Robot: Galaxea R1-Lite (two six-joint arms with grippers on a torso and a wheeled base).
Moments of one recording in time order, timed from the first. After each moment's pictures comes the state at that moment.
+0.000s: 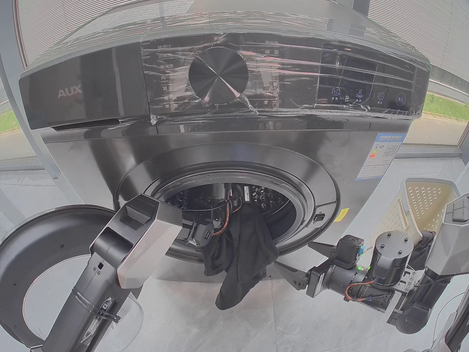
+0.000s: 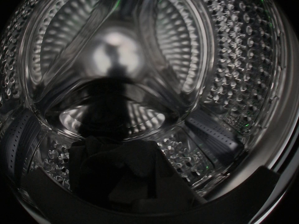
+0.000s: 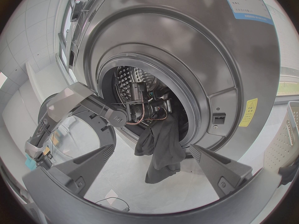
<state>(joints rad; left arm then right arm) -0.51 2.77 -1.95 -0.69 0.13 -0.17 0.70 2.01 -0.23 -1.55 -0.02 0.23</state>
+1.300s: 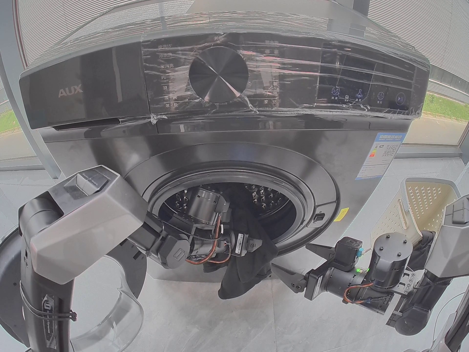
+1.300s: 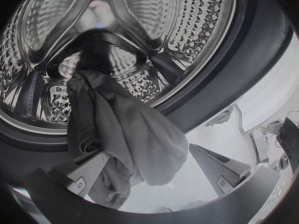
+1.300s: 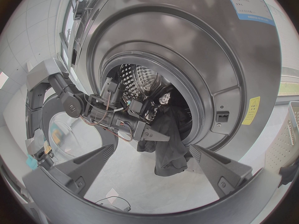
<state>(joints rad) -0.59 2.31 -1.20 -0.47 -0.08 -0.18 0.72 2.01 -0.23 -1.55 -0.02 0.23</state>
